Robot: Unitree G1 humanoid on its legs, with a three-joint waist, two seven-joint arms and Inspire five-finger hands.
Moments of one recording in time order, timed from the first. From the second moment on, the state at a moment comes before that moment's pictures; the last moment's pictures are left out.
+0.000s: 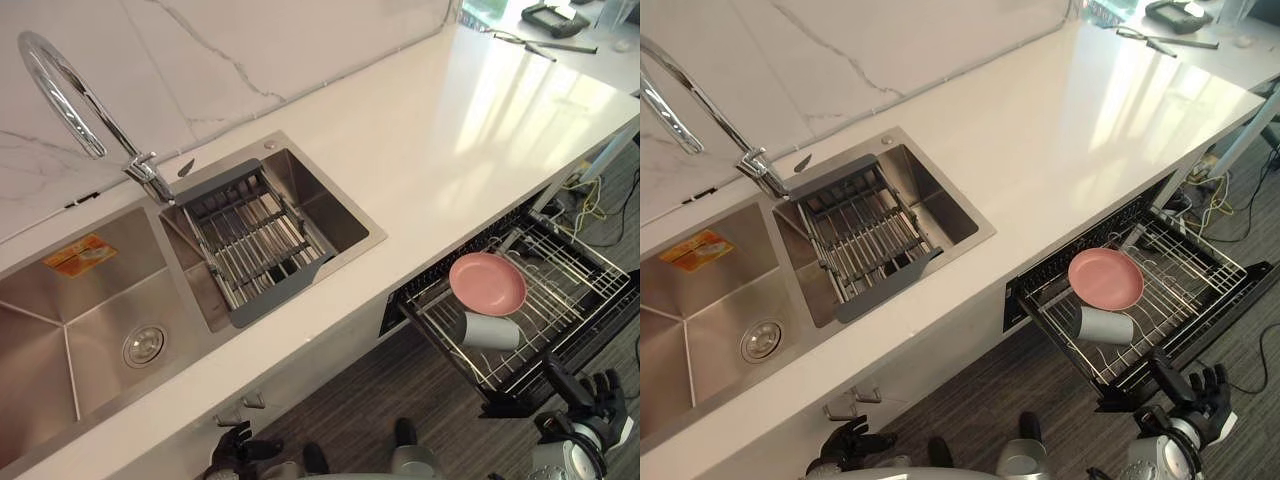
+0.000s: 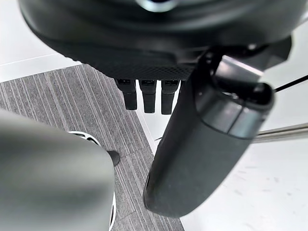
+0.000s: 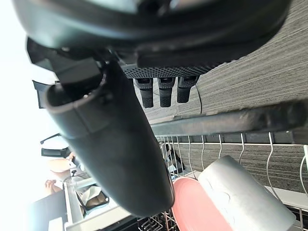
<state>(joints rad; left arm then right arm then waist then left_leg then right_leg) 0.11 0.03 0.11 0.95 -0.06 0.00 0.12 0.14 -0.06 -0.70 0.31 0.51 -0.08 -0.25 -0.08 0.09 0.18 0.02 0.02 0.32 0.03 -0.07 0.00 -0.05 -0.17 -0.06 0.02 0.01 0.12</state>
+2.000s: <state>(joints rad) 0.08 0.09 -0.05 0.91 0.00 -0.09 0.05 0.01 -0.30 -0.21 0.39 0.51 -0.09 -0.09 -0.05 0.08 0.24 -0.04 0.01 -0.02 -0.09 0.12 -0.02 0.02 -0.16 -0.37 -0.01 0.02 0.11</state>
